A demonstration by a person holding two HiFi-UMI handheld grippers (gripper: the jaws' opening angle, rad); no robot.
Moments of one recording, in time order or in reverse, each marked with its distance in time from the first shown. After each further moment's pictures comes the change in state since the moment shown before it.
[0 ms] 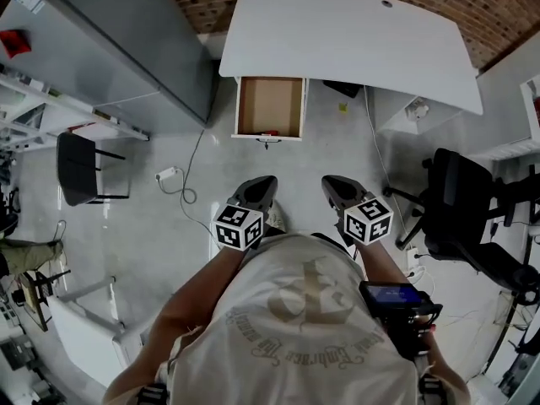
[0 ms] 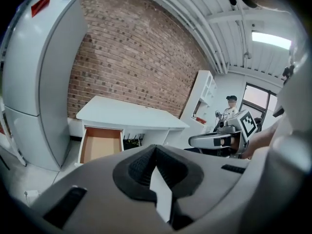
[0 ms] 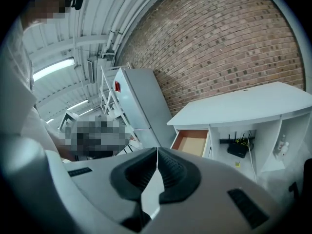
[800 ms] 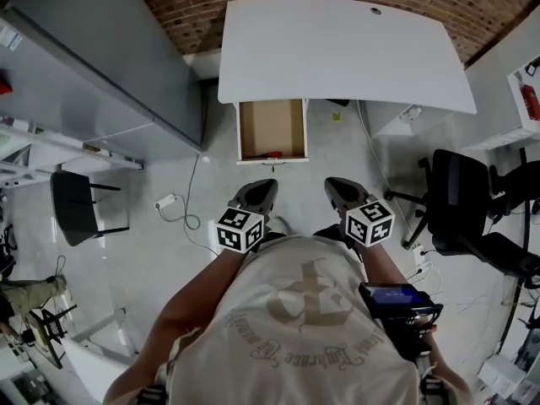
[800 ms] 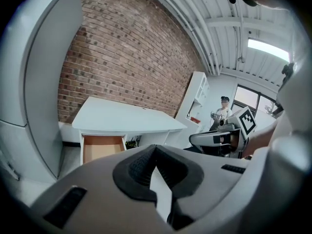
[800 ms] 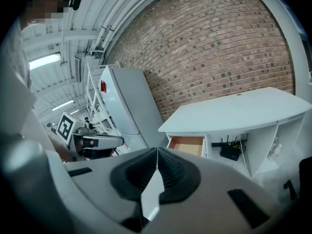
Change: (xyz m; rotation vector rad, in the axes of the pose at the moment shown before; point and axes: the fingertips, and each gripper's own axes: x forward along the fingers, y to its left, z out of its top) left arm 0.023 0.078 0.044 0.042 0.017 -0.114; right arm 0.064 -0.011 0.046 0.033 -0.034 -0.145
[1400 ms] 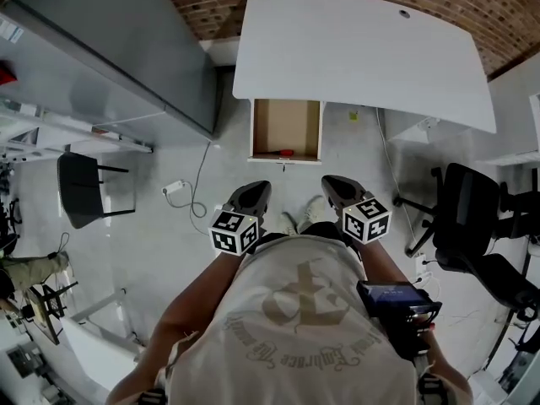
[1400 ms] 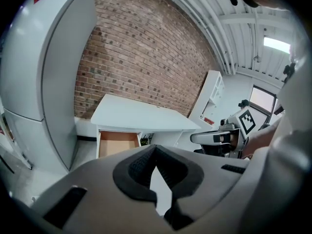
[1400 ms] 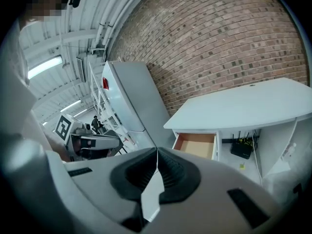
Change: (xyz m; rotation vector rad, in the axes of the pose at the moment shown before) left arm -0.006 0.052 -0.001 -0.076 0.022 0.144; right arm 0.060 -0.006 0.009 0.004 0.068 0.108
